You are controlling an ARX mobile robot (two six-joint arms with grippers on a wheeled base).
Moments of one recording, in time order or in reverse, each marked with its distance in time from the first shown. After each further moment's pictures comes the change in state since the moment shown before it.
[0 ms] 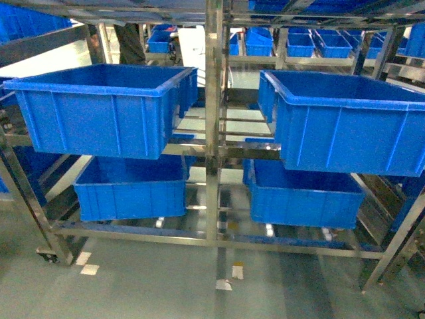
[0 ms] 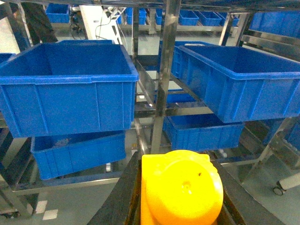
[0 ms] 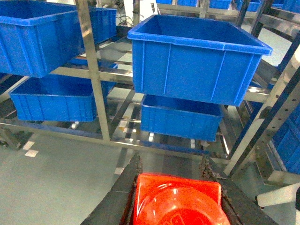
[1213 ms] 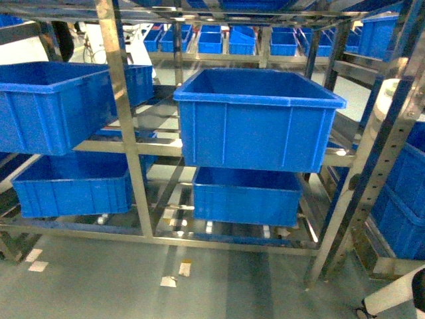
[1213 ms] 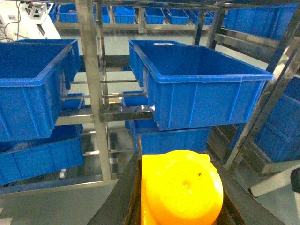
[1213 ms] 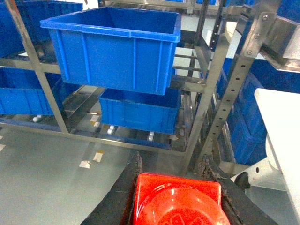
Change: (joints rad) left arm -0.003 0.000 0.000 0.001 0.002 0.000; right arm -0.005 0.001 0.000 0.001 0.003 0.000
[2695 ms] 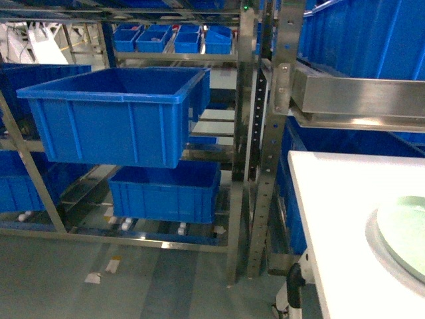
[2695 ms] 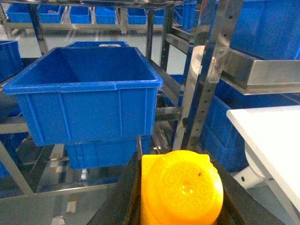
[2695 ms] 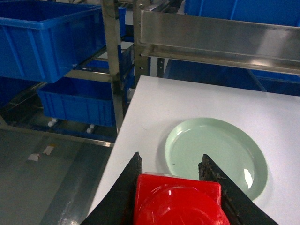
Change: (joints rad) left arm 0.000 -0.001 0.000 0.000 0.000 0.000; right arm 0.000 0.001 0.000 -0.002 0.000 0.000
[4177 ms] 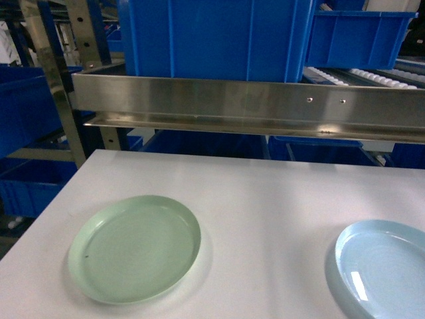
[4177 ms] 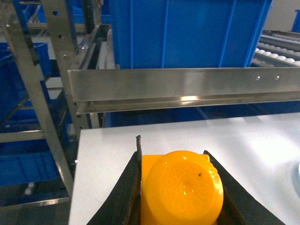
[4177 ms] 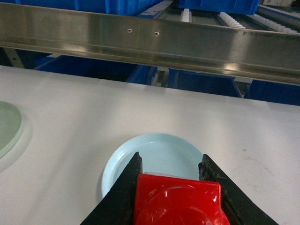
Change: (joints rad) left arm -0.003 0.003 0.000 0.000 0.003 0.000; right arm 0.000 0.002 0.000 0.001 -0.001 0.000
